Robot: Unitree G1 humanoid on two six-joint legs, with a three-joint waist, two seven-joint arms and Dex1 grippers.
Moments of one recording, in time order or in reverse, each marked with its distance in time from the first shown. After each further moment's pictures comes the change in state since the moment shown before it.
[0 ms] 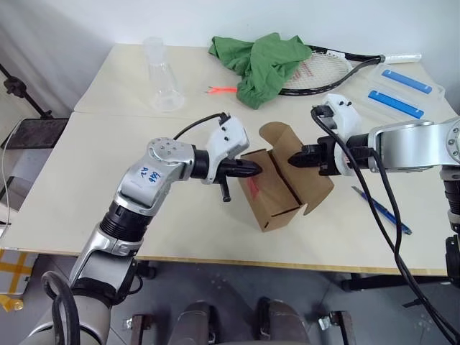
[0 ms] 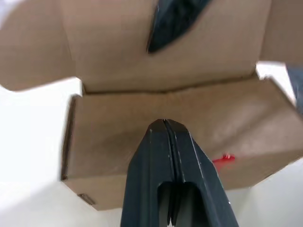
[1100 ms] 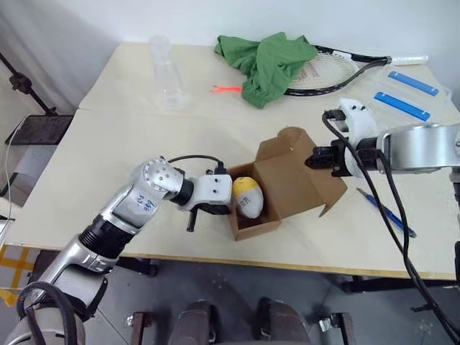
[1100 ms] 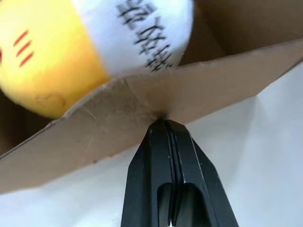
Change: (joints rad) left arm 0.106 0.169 -0.134 -0.016 0.252 -0.175 -0.201; right arm 0.071 -0.029 0.003 0.038 -0.013 0.000 -0.083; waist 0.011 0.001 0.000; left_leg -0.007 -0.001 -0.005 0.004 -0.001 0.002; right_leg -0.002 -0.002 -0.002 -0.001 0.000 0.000
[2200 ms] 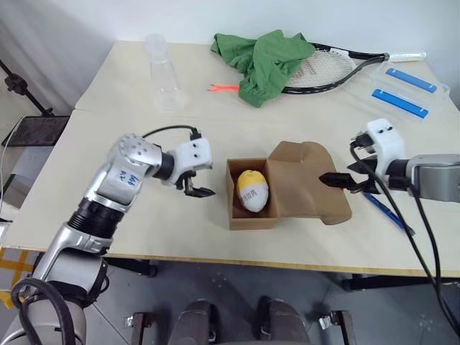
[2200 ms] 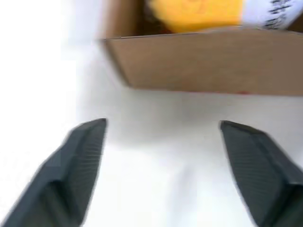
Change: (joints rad) left arm -0.115 0.047 0.174 0.154 -0.012 0.048 -0.002; right arm 0.292 -0.199 -0.196 -0.232 -0.886 -0.113 0.926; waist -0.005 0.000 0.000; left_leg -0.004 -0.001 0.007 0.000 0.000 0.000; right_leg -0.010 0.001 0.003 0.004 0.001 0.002
